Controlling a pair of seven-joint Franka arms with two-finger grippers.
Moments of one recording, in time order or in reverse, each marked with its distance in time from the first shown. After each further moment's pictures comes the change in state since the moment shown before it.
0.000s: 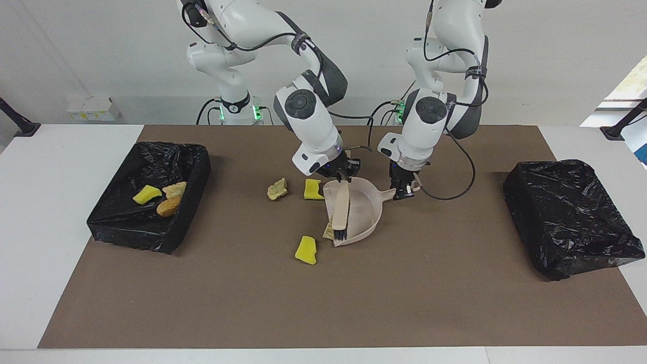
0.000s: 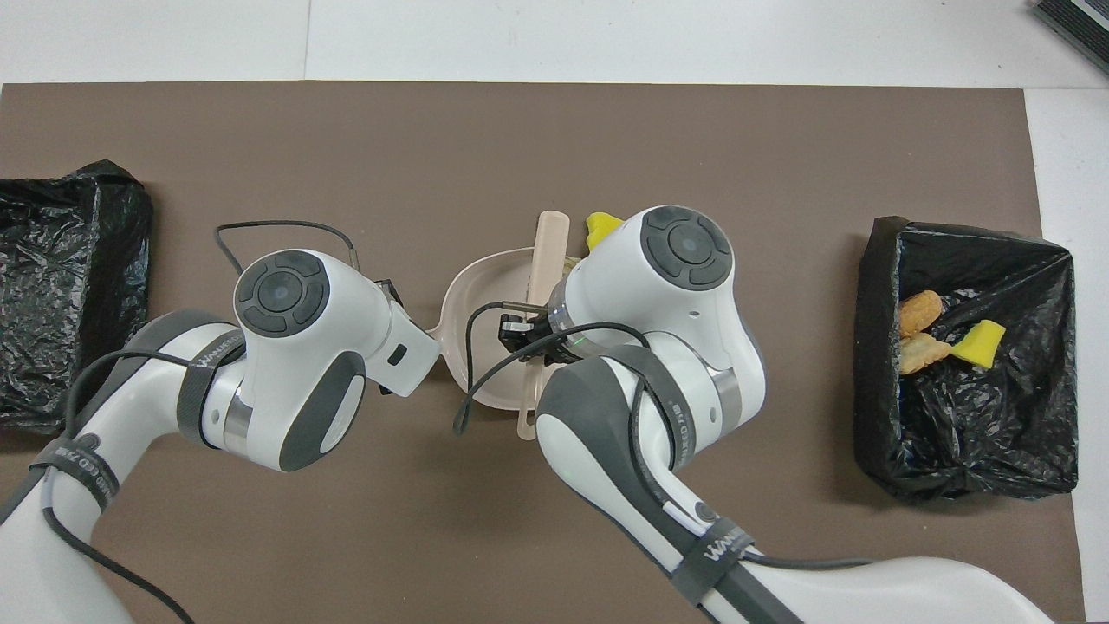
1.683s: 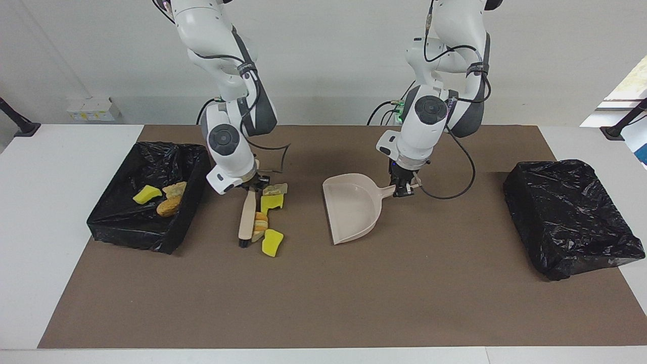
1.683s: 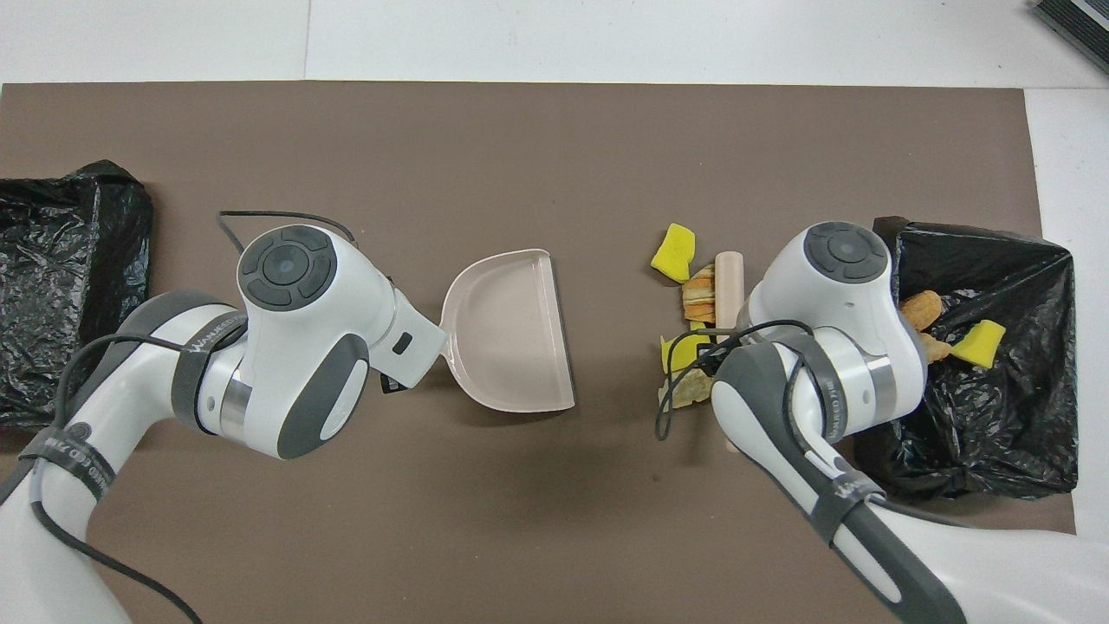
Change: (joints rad) left arm 0.000 0.008 -0.009 0.068 -0.001 -0.124 -0.056; right arm -0.264 -0.080 0.007 -0.324 -0.256 -0.012 -0.209
